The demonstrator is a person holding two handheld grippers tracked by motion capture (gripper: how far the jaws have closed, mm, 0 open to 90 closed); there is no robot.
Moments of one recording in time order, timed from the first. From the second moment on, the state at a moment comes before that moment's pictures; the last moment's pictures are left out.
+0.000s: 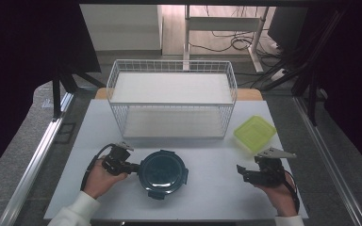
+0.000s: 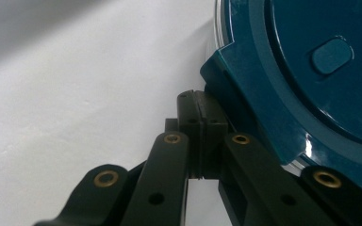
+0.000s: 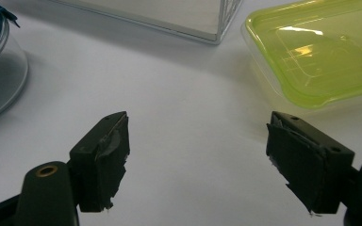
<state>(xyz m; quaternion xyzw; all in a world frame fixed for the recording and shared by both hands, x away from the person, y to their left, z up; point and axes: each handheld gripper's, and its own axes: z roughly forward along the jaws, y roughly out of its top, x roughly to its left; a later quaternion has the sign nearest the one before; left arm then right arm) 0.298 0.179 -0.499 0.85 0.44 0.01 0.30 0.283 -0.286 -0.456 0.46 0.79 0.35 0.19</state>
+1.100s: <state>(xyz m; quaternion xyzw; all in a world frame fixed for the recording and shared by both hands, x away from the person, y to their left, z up) 0.283 0.152 -0.496 0.83 0.45 0.00 0.32 0.278 -0.276 -0.448 0.45 0.79 0.38 0.19</state>
